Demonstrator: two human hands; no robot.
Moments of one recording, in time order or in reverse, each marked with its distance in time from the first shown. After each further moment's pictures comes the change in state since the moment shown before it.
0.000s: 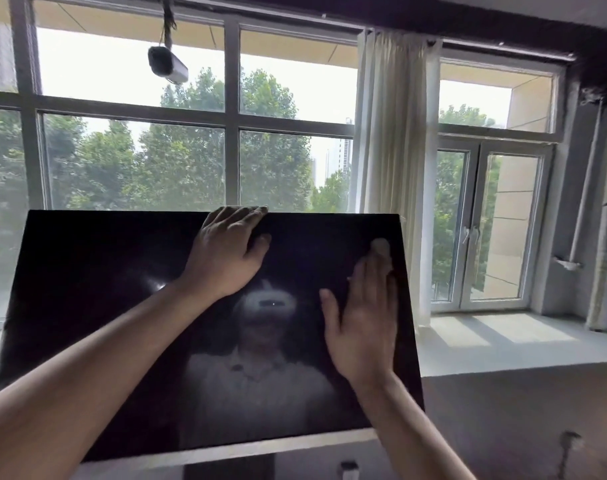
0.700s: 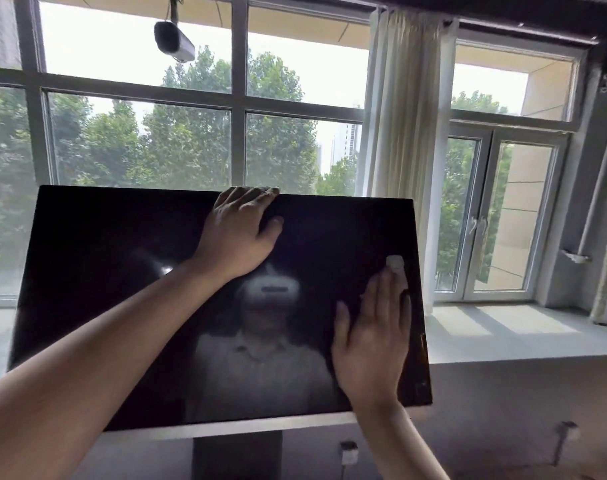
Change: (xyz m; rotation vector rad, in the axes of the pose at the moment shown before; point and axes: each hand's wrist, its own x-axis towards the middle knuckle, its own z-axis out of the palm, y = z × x) left_hand 0.000 0.001 0.002 -0.028 0.019 -0.004; right_hand -0.044 -0.005 0.002 -0.044 -0.025 0.114
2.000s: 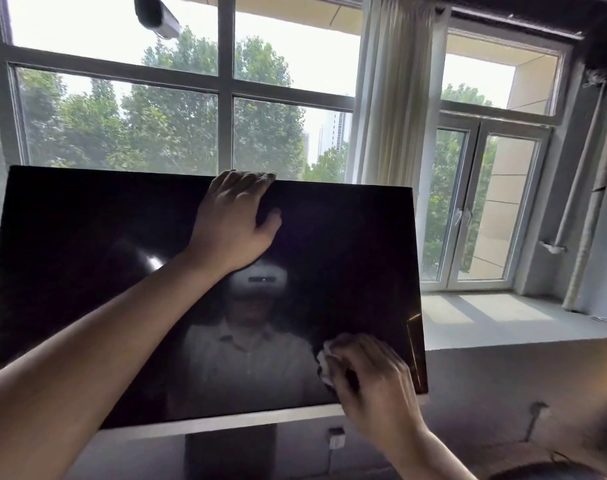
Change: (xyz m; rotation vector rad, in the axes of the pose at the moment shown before) left_hand -0.003 -0.006 0.011 0.070 0.103 0.093; right_hand -0.046 0.026 -0.029 0.346 -0.130 -0.435
